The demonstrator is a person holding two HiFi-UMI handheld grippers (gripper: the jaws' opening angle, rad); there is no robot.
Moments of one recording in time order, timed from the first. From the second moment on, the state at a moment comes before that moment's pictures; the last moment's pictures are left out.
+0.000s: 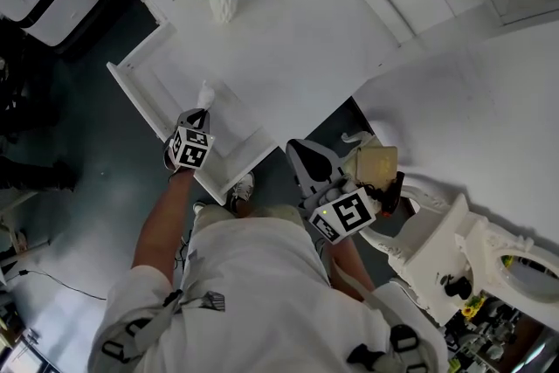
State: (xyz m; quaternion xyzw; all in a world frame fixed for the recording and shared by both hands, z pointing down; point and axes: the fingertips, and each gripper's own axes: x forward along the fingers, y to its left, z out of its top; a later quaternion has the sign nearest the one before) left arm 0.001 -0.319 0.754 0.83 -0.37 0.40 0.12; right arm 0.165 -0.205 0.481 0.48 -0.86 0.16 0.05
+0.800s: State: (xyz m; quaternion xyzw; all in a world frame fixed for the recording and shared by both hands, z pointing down) left arm 0.016 -0.304 0.809 0.81 -0.31 0.49 0.09; right arm 0.172 -0.200 0.487 0.47 -0.86 0.16 0.06
